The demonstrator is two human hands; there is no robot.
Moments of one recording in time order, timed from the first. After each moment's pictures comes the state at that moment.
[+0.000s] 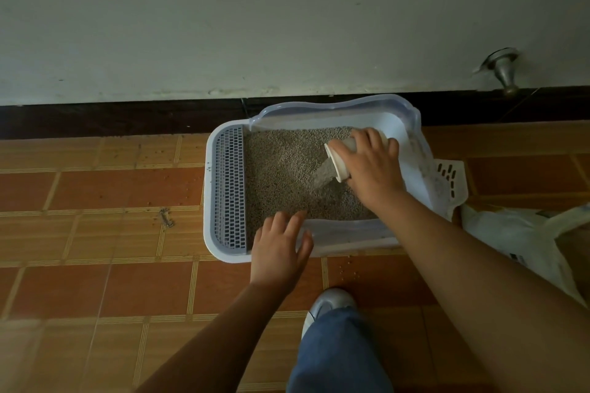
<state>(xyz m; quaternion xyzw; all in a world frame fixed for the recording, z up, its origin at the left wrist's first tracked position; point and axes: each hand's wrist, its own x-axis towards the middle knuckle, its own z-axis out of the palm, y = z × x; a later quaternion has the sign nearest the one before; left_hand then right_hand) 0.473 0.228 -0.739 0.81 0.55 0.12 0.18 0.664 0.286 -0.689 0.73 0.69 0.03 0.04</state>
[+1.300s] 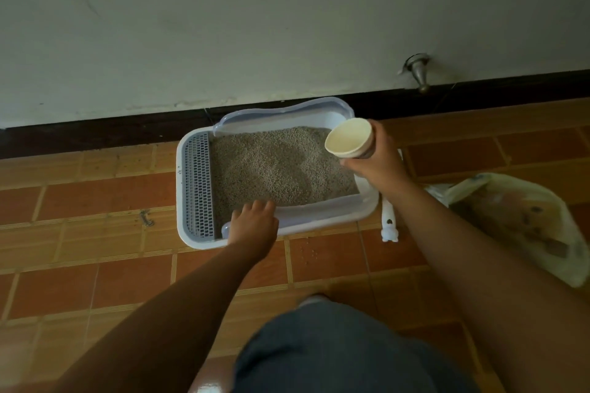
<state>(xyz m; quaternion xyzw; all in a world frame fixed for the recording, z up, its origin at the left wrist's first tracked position) 0.510 0.233 -0.687 0.82 0.52 -0.15 0.16 0.745 0.222 -0.636 0.78 0.40 -0.31 -0.36</state>
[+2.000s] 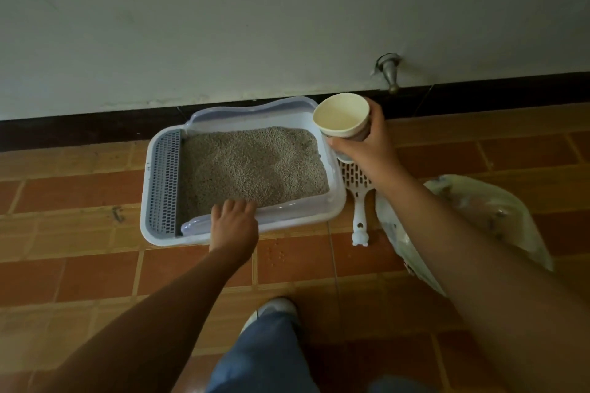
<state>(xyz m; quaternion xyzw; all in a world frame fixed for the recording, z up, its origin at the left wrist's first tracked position) 0.553 0.200 -0.699 0.83 0.55 -0.10 0.08 0.796 0.205 -0.615 0.67 0.40 -0.36 -0.51</state>
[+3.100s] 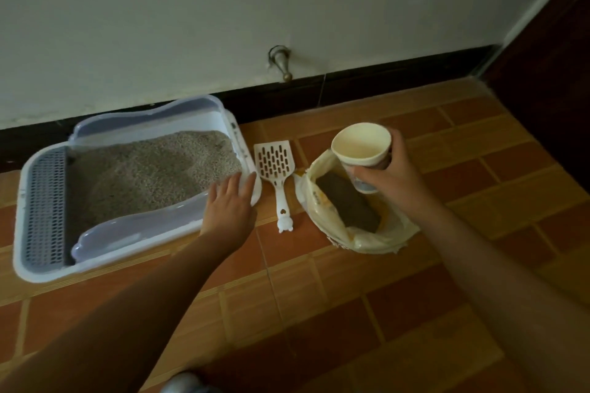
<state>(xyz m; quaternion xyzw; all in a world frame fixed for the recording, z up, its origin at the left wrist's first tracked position) 0.669 0.160 -0.698 0.91 0.41 -0.02 0.08 0.891 0.032 -0.606 0.80 0.34 -0.26 -0.43</state>
